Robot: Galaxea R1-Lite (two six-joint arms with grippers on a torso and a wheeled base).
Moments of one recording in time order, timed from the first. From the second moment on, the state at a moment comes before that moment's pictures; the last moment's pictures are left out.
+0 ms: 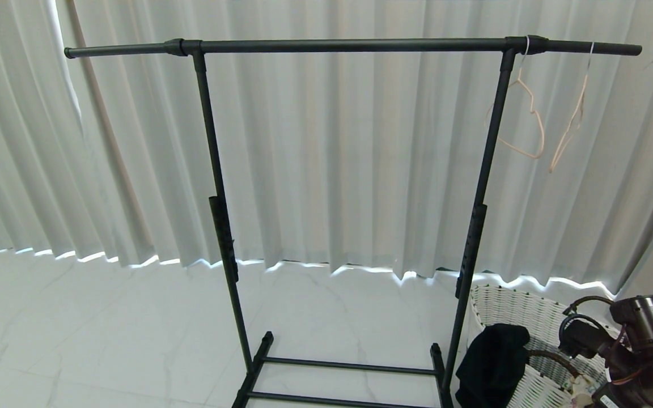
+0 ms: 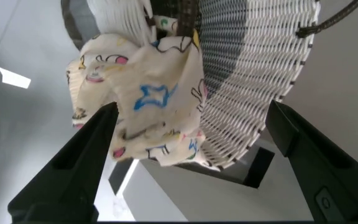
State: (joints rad) left arm -0.01 0.00 0.00 0.01 -0.05 0.03; right arm 0.03 1.81 -0.33 -0.43 -0.26 -0.60
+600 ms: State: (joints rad) left arm -0.01 0.00 0.00 0.01 -0.05 0.03; right arm 0.00 1.94 -0.33 -0.62 -0.25 -0.62
